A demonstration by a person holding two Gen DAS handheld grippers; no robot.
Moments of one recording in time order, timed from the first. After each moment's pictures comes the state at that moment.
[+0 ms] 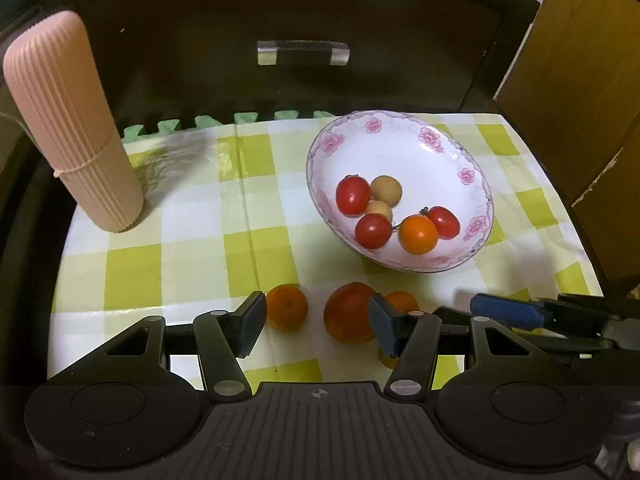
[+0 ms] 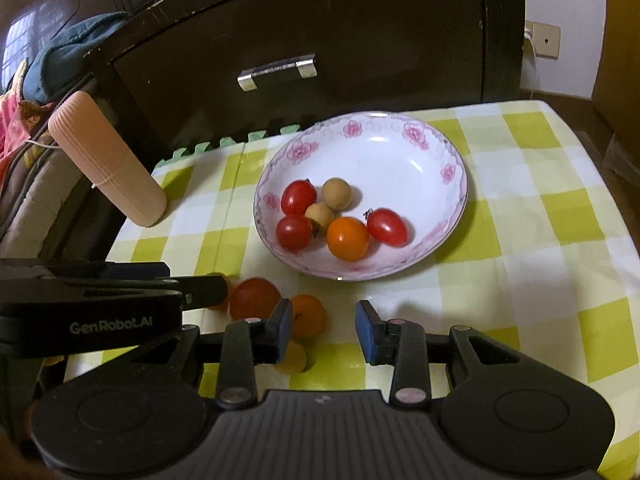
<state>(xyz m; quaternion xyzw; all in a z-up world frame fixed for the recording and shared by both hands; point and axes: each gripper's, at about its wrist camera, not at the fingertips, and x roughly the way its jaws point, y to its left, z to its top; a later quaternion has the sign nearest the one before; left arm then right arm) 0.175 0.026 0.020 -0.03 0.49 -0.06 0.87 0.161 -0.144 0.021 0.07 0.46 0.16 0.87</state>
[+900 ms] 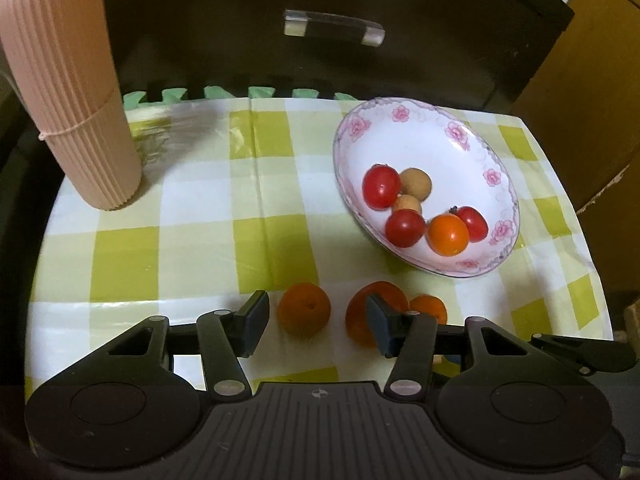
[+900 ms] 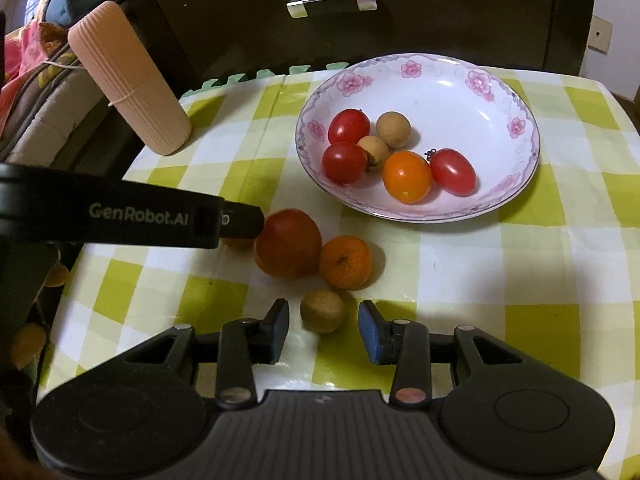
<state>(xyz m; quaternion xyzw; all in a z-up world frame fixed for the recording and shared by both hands) 0.190 0.052 -0.005 -0.07 0.51 -0.06 0.86 0.156 -0.114 -0.013 0.02 0.50 0.21 0.84</state>
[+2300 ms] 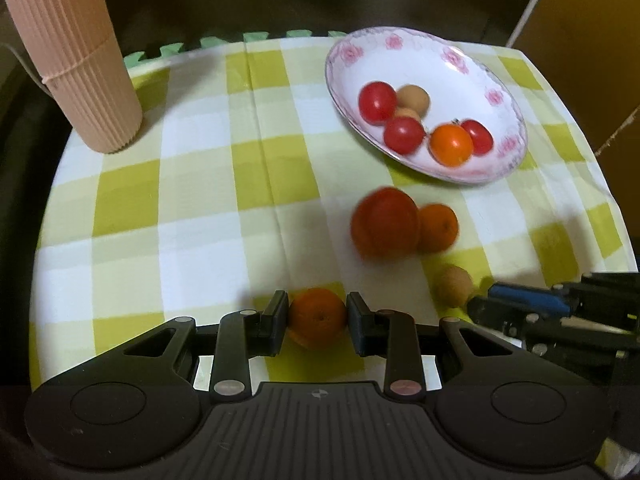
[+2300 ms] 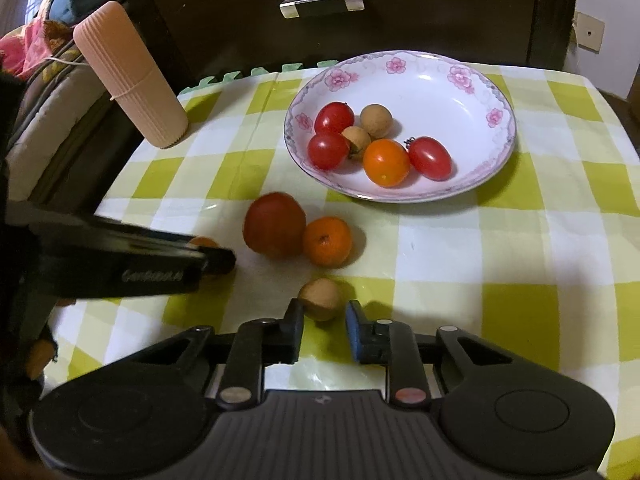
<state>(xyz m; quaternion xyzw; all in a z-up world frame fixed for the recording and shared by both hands) 0.155 0.034 -0.025 -0.01 0.55 -0.05 0.84 0.141 -0.128 -0.009 0.02 0.49 0.21 0.84</state>
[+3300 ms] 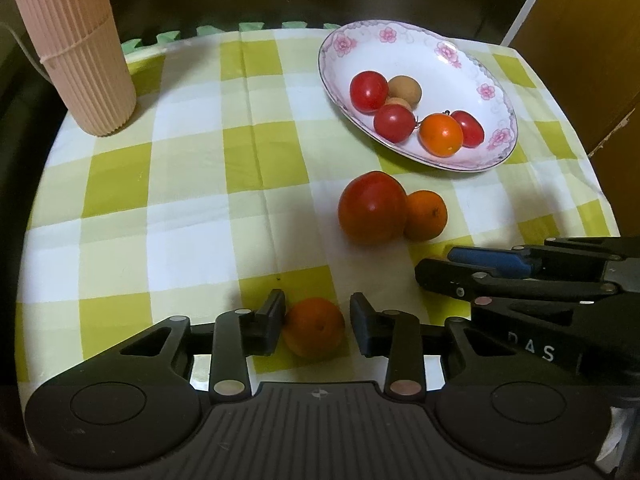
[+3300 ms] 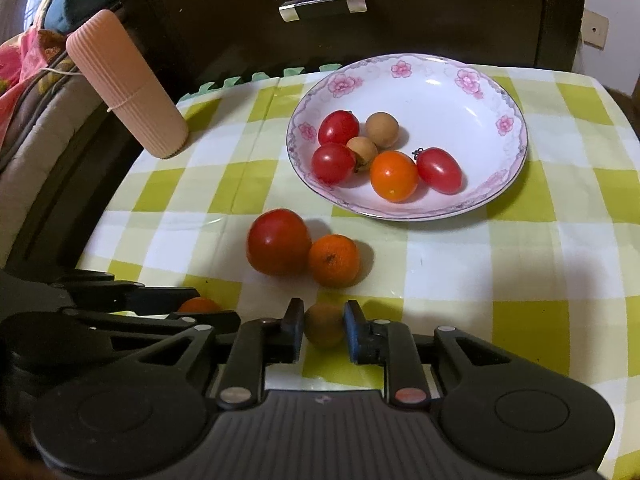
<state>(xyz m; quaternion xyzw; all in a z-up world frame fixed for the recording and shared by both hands) 0.152 0.032 -0.029 -0.03 0.55 -0.06 0.83 0.156 -0.120 -0.010 0.03 0.50 0.22 0.84</state>
